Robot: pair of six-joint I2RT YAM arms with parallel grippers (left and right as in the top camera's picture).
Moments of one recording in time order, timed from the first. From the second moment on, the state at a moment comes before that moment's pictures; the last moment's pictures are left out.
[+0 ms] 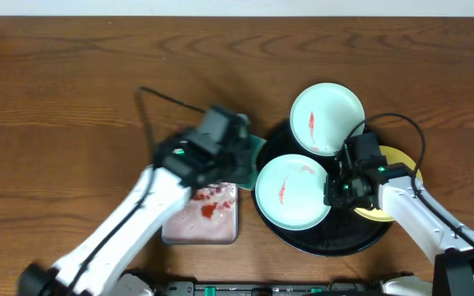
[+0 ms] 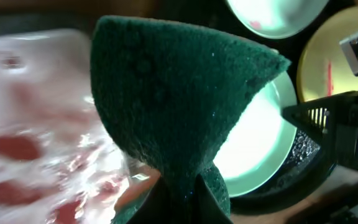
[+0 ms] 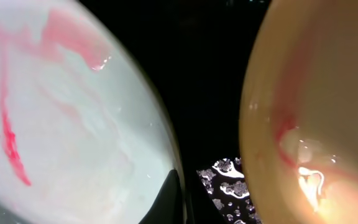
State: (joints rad) left arm -0.60 1.41 1.10 -0.80 0.21 -0.48; right arm 0.23 1.44 0.67 -0.62 -0.20 0.35
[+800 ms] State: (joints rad) left arm -0.79 1.89 1.16 -0.58 0.31 -0.72; right arm 0.25 1.45 0.67 -0.60 -0.15 0.36
